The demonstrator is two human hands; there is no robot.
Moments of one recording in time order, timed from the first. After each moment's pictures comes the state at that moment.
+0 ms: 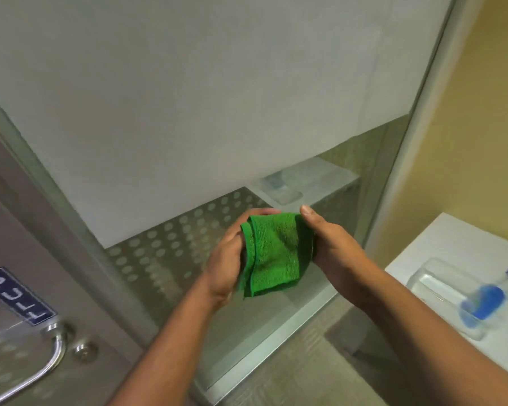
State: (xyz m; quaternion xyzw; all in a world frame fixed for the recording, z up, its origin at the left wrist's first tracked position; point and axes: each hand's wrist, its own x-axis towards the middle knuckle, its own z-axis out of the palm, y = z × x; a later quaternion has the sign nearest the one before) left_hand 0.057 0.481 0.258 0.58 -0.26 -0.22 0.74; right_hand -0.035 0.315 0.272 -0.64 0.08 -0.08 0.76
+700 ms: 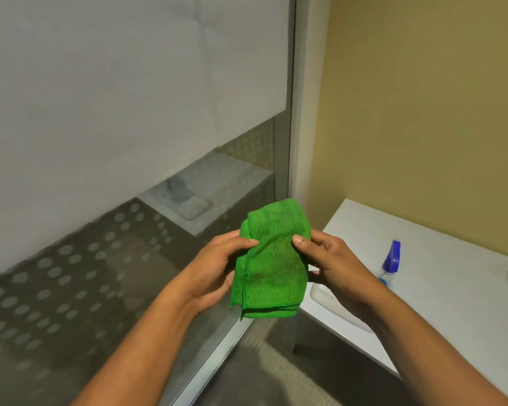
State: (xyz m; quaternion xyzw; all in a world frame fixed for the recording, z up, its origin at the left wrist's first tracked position) left_hand 0.033 0.191 0.237 0.51 -0.20 -0.51 0.66; right_hand -0.133 0.037 0.230 -0.61 0.23 -0.16 0.74
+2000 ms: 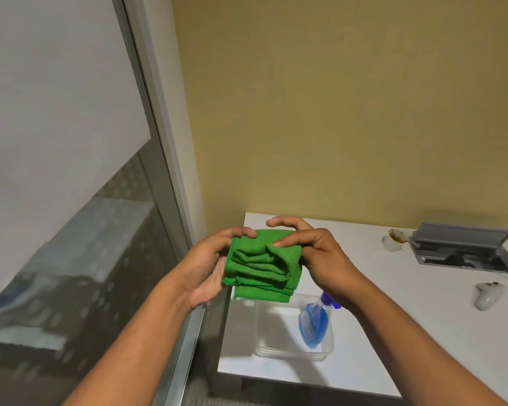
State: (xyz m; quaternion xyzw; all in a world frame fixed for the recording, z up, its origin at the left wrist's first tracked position) left_hand 0.115 -0.081 0.216 0.37 -0.25 -0.73 0.53; right_hand -0.105 -0.129 0.229 -0.63 0.33 -0.35 0.61
